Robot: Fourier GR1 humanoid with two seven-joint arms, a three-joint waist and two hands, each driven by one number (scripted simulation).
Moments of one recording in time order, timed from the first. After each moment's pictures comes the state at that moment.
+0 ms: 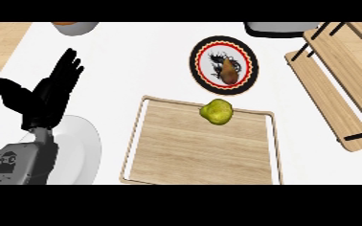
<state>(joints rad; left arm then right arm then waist) -0.23 0.26 0.08 -1.50 0.16 0.02 0.20 -0.37 -0.33 -0.54 -2.19 0.56 0.39 0.75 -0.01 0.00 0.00</state>
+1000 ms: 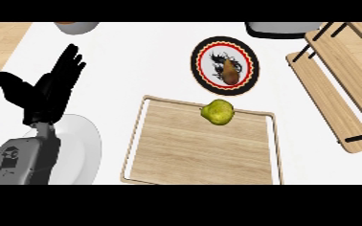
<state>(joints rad) -0.27 0.24 0.10 -1.49 0.13 0.00 0.23 -0.24 -0.52 -0.77 -1.76 0.44 0.24 0.37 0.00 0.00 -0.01</state>
